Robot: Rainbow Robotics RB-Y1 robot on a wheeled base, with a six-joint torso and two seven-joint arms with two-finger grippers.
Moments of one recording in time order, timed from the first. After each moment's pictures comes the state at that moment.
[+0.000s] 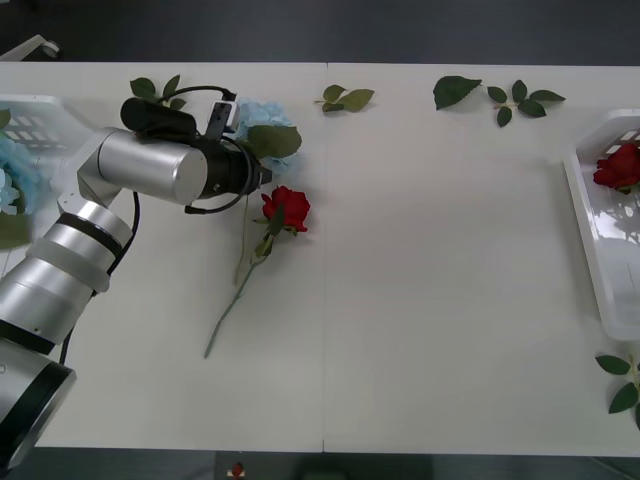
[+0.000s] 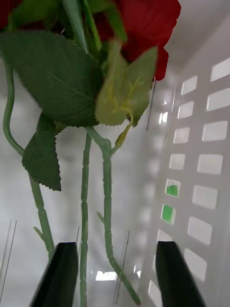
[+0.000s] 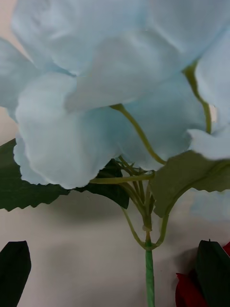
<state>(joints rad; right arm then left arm) -0.35 -1.28 0.50 -0.93 -1.67 0.52 2.30 -0.71 0.38 -0.31 -1.18 0.55 0.87 -1.49</state>
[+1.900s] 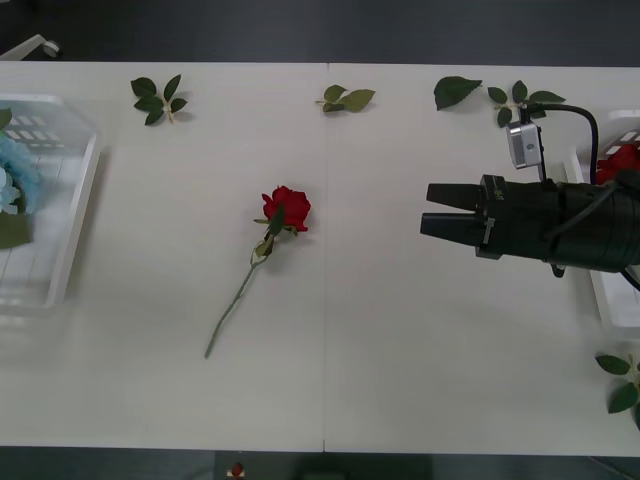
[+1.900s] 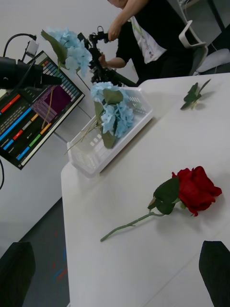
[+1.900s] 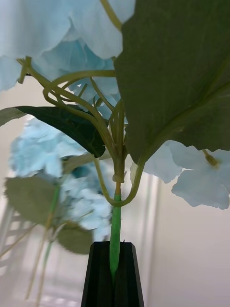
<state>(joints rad) -0.31 -0.95 0.41 -1.64 -2.45 0.89 2.69 -0.24 0.82 0.62 -1.95 0.78 1.48 -1.53</state>
